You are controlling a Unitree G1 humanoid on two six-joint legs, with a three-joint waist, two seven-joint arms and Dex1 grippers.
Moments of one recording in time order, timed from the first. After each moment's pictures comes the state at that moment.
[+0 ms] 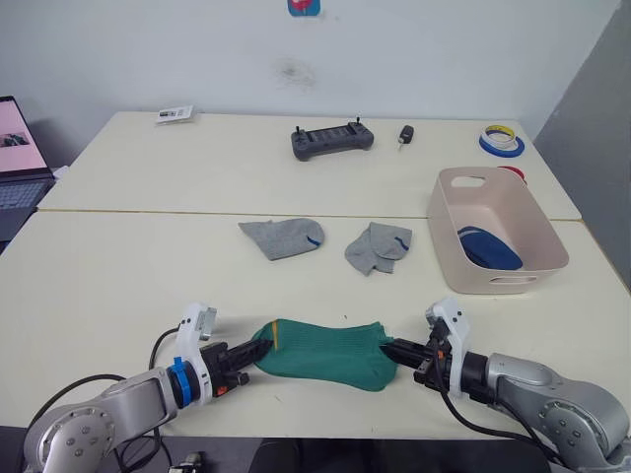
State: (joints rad) left arm 0.20 0.62 0.28 -0.42 -1.30 1.03 -0.22; right arm 0.05 -0.54 0.03 -0.63 0.79 1.00 0.44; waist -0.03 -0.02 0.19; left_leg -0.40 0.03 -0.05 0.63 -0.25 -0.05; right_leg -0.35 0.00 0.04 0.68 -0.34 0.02
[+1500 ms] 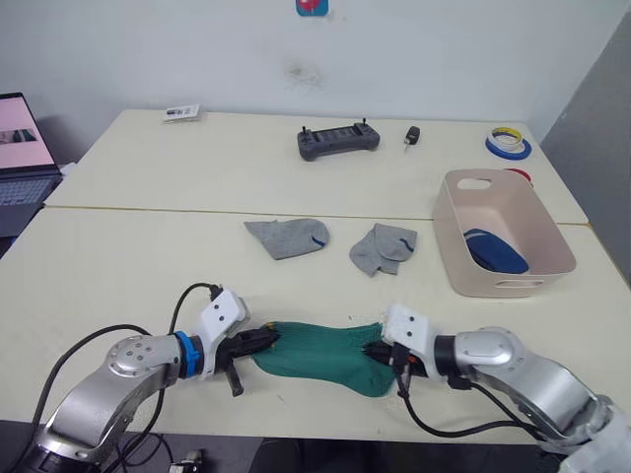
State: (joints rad) left arm 0.10 0.85 -0.03 -0.37 -0.46 0.48 -0.82; right arm -0.17 -0.79 0.40 -0.59 0.31 0.74 0.70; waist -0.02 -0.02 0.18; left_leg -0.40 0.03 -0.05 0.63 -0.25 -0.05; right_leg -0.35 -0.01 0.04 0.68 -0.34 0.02
